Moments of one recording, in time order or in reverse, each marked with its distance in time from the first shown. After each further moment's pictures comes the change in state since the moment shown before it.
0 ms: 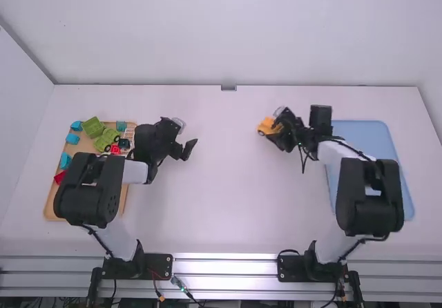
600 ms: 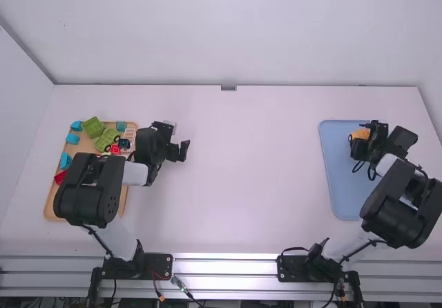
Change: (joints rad) left arm 0.000 0.000 -0.007 -0.109 -0.191 -0.164; right arm -0.571 0.052 0.008 0.003 0.309 0.313
